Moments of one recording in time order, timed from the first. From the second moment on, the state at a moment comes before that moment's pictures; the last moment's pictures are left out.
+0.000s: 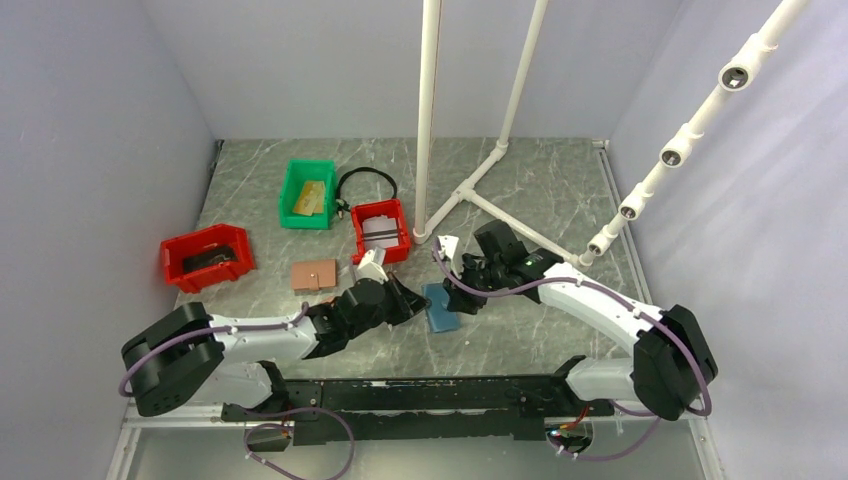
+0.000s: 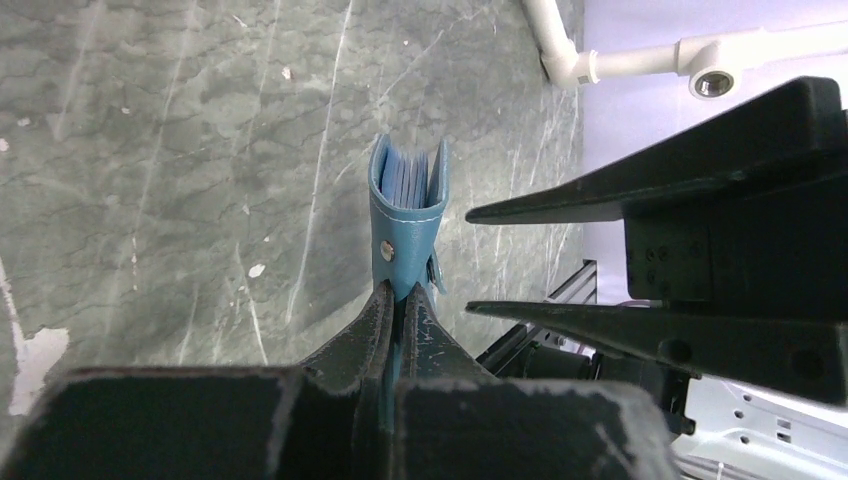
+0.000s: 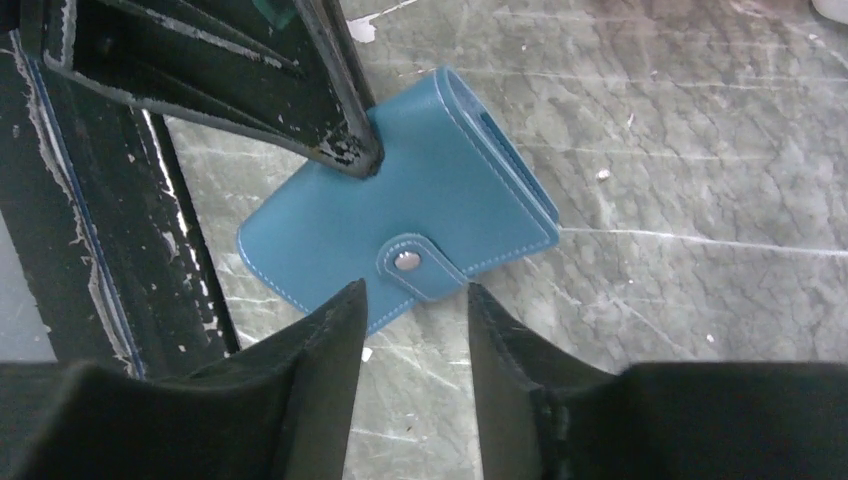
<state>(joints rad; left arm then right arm) -1.01 1.26 0.41 0.45 -0.17 -1.20 0.65 1.25 0.79 -0.45 -0.52 -0.38</state>
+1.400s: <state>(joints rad) -1.02 1.12 0.28 0.52 -0.26 -1.28 0.69 1.36 0.80 -0.36 -0.22 -0.28</state>
